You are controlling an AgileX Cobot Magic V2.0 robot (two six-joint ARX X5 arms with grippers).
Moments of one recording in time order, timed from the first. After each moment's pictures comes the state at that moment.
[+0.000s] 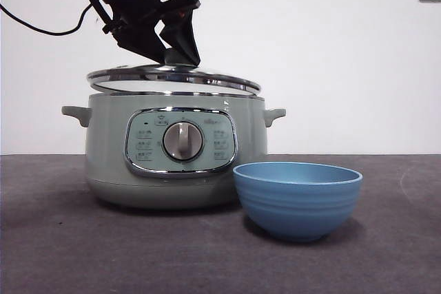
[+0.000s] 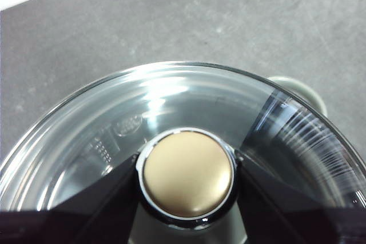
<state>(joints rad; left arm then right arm) -0.47 1.64 1.35 -0.30 0.11 0.08 0.67 0.54 0.91 -0.69 0.00 0.16</state>
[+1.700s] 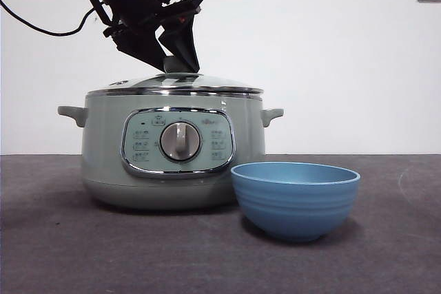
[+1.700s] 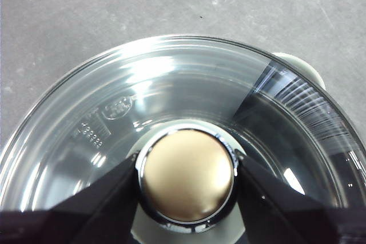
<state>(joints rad) -0.47 1.67 1.40 -0.44 0.09 0.11 0.67 0.54 0.91 -0.71 0.00 0.16</state>
